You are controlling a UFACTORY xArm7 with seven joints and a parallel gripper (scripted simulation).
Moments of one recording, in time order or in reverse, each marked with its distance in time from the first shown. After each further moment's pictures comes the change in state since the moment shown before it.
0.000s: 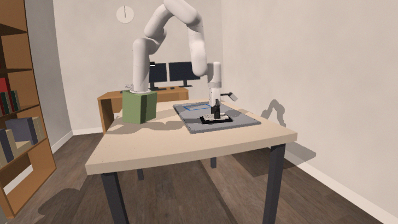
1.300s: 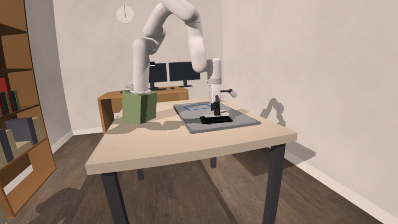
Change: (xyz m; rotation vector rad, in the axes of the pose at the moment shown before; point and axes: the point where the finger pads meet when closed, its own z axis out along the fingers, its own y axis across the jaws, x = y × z) arm 0.000 0.000 -0.019 0.000 0.000 0.000
